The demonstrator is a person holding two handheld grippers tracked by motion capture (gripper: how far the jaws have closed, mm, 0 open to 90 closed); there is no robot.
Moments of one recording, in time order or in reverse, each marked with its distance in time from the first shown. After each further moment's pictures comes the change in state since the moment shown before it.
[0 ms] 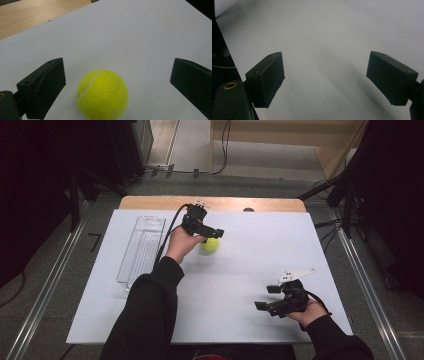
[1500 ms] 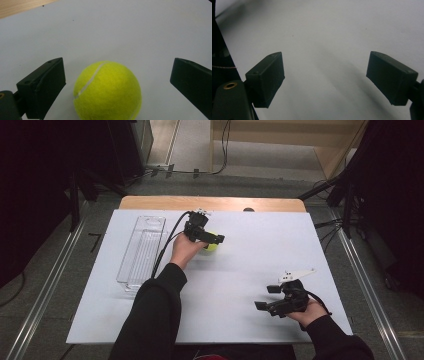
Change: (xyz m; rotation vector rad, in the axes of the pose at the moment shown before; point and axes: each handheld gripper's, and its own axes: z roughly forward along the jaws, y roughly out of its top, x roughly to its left) left arm 0.005 -0.021 0.028 -0.001 0.004 -0.015; right arm 0.000 0.000 0.000 0.001 0.000 0.001
